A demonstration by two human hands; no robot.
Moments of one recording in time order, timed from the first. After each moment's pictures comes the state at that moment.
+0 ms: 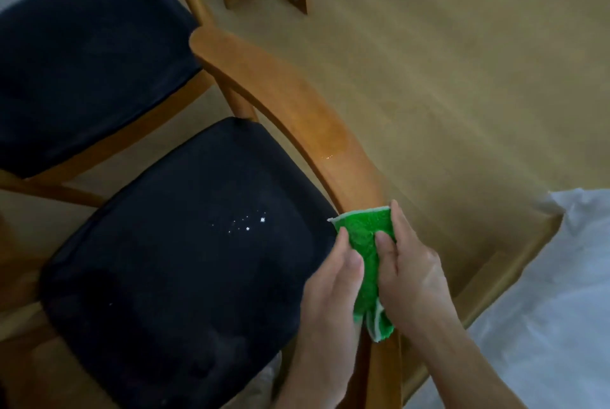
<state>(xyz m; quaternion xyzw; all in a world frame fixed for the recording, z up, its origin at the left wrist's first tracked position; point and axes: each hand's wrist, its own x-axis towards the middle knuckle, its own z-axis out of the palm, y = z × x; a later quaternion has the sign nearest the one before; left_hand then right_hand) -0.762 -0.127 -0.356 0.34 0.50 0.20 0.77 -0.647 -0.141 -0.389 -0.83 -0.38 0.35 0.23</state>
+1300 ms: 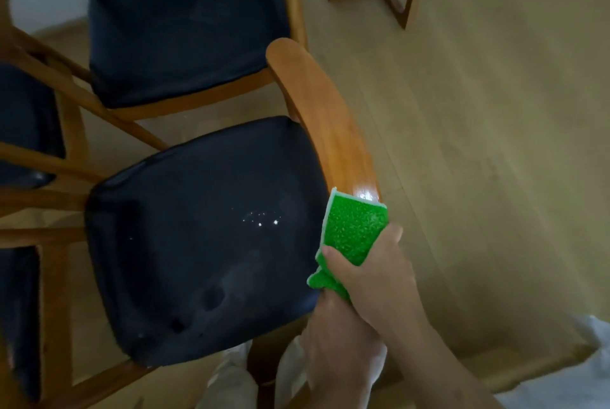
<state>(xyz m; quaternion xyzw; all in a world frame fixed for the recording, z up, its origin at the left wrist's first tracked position) -0.677 -0.116 -0.380 0.43 0.80 0.00 0.42 -0.618 -0.066 -0.404 -0.76 -0.46 0.42 0.17</state>
